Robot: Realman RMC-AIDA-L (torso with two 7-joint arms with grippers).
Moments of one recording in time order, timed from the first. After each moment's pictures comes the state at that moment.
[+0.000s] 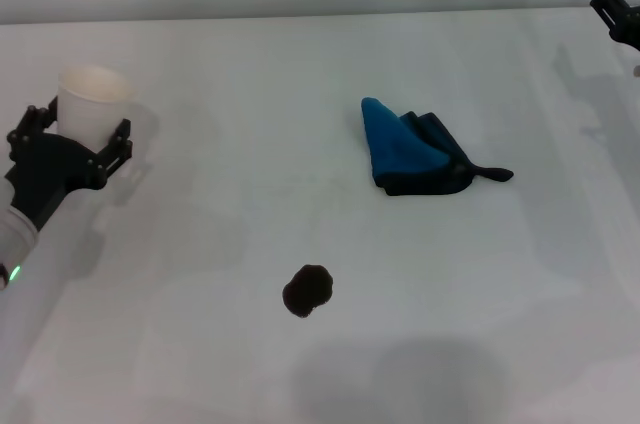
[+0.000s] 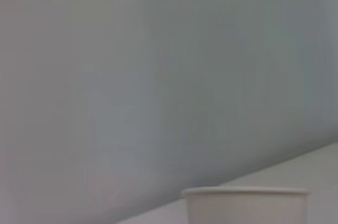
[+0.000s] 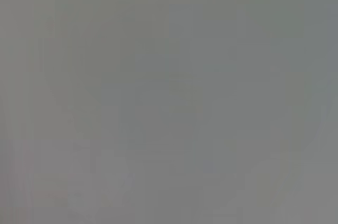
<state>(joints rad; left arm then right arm) -0.56 -2.09 2.84 0.08 -1.13 0.96 -0.11 0.56 2.02 -0.28 0.02 2.16 1.03 -2.77</state>
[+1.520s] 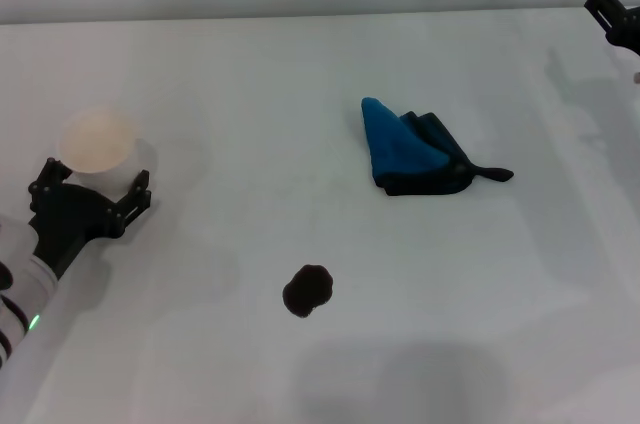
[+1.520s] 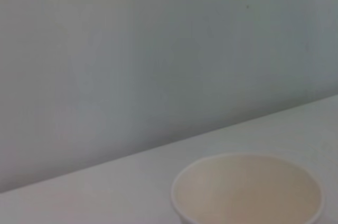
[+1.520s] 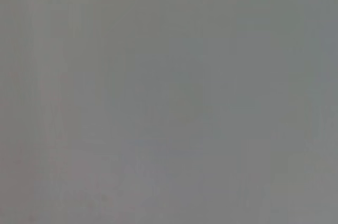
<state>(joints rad) -0.48 -2.09 2.84 0.18 -1.13 0.90 -0.04 0.54 2.02 -0.35 0.01 2.16 1.10 -2.75</state>
